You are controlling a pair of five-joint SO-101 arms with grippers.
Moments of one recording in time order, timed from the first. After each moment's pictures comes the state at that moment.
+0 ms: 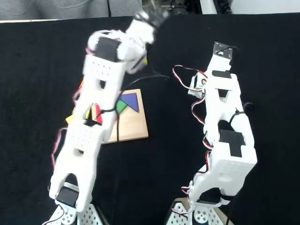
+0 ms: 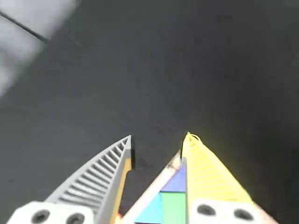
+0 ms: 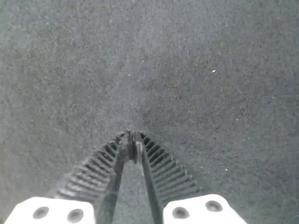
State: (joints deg) left arm 14.9 50.8 -92.5 100.8 -24.8; right arm 7.7 18.5 10.9 50.3 -12.1
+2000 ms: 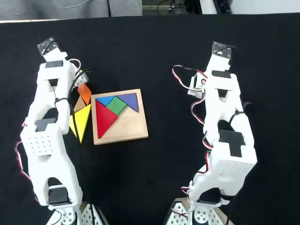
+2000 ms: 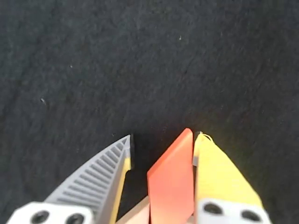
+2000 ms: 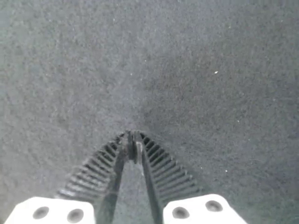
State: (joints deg) left arm -12.4 37.9 -14.4 56.1 24.2; right arm 7.6 18.5 10.9 50.3 -10.9
